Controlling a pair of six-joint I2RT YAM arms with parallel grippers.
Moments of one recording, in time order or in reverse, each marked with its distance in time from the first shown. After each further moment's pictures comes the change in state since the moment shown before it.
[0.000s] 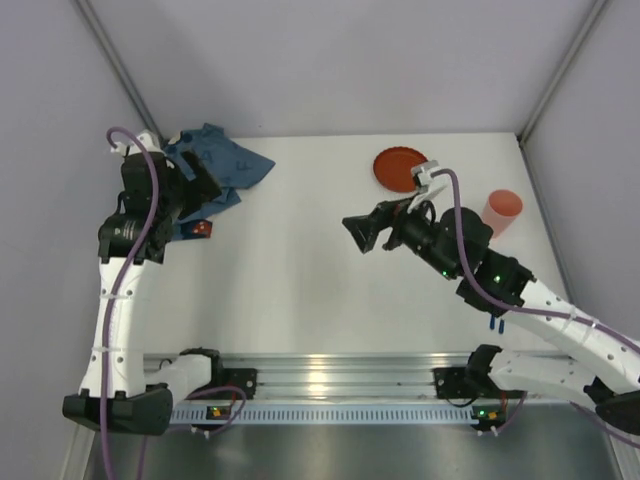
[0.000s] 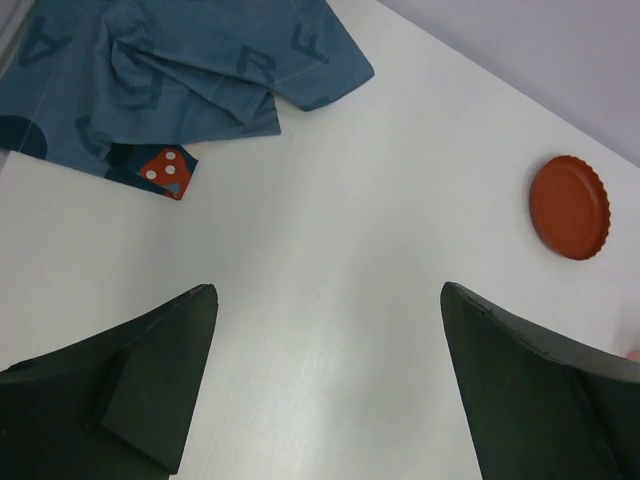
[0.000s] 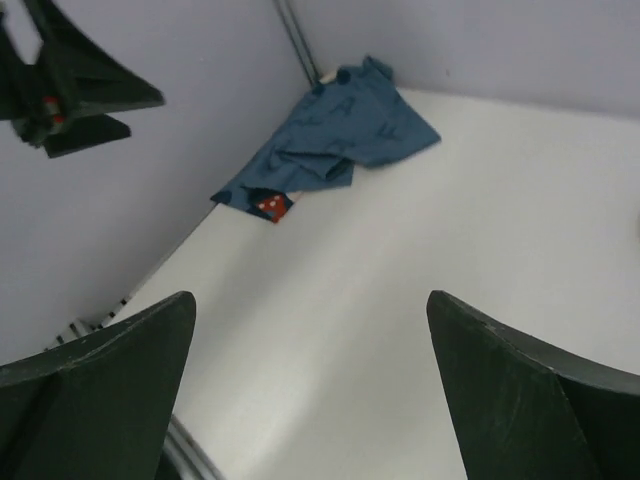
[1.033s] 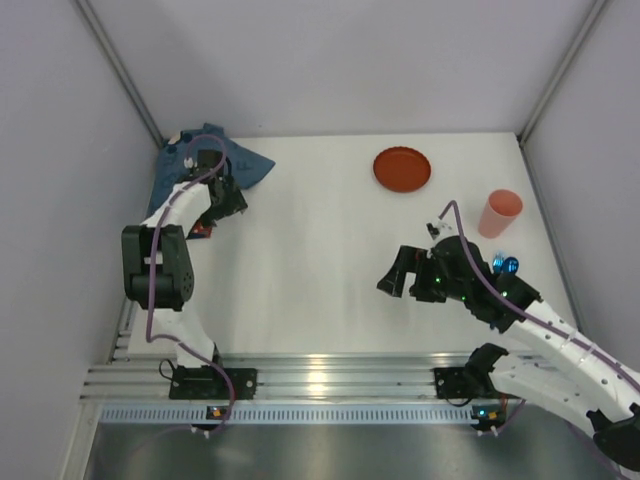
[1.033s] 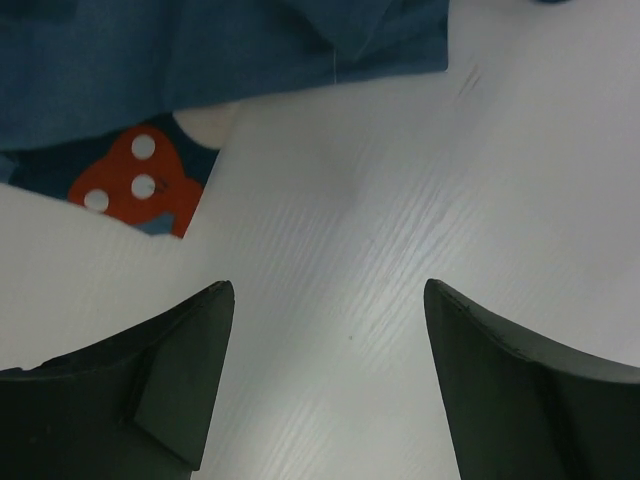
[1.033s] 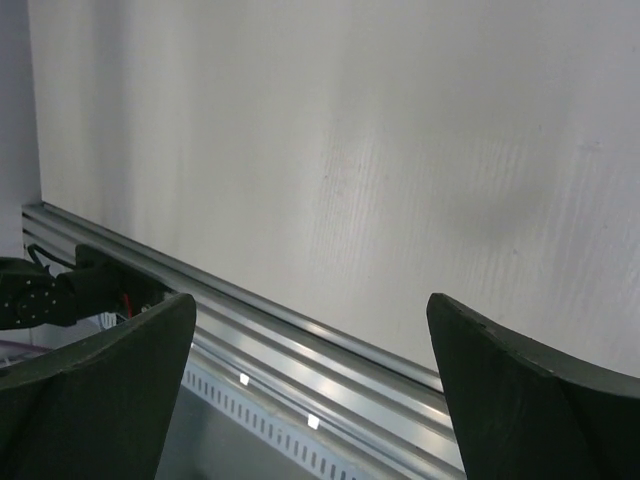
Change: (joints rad) left arm 0.037 0.698 -0.094 0.243 -0.029 0.019; right arm -0.216 -0.201 -0.328 -0.550 -0.210 0.496
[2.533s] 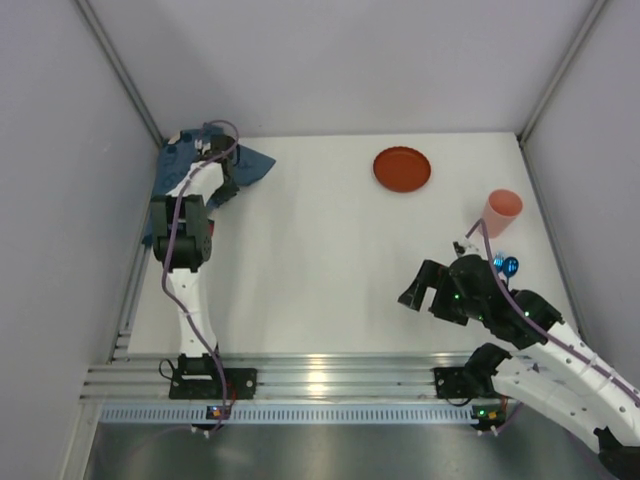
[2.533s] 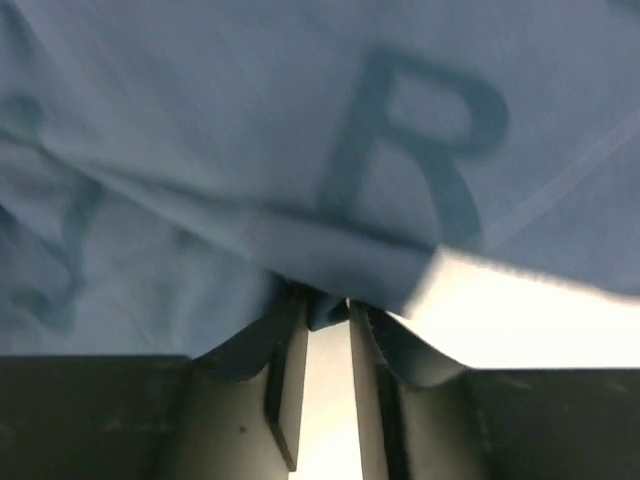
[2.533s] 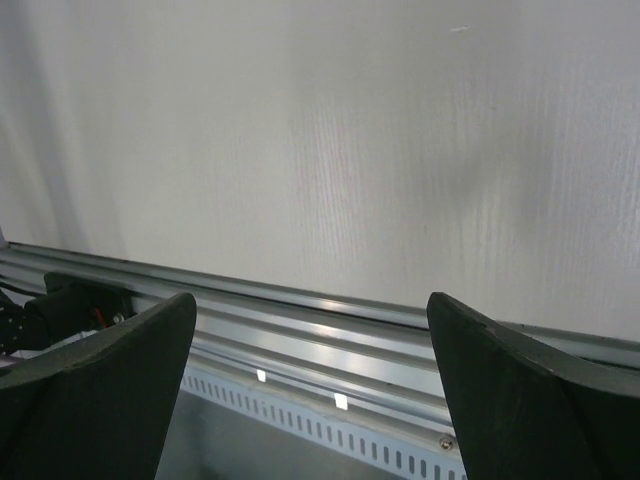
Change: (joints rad) left arm -0.005 0.470 0.466 -0.013 -0.206 0.114; right arm 0.000 -0.167 -0.043 -0.261 0.109 0.150
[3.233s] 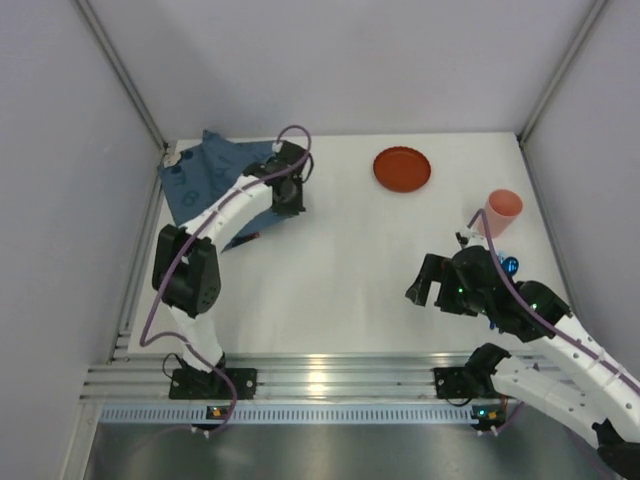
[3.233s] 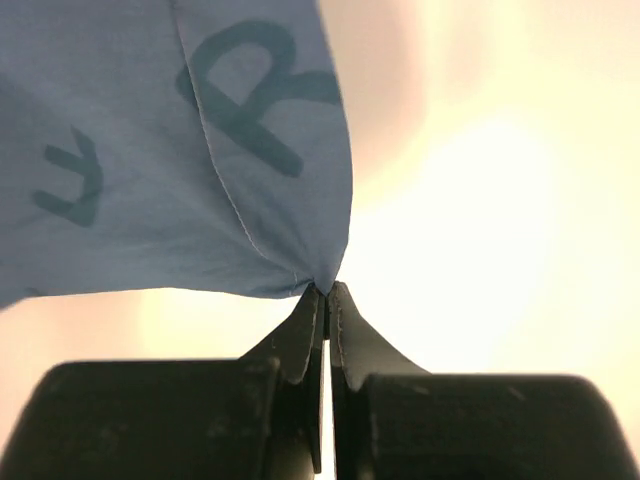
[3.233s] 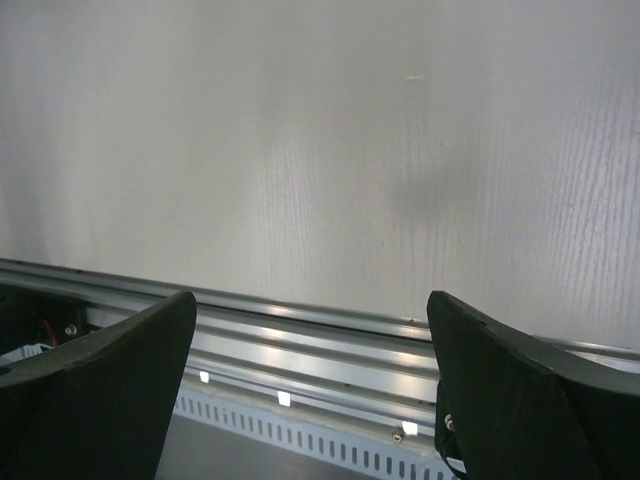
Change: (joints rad) left arm -0.386 -0.366 -0.192 -0.179 0.148 -0.031; right arm 0.000 0.047 0.122 -0.108 0.072 -0.104
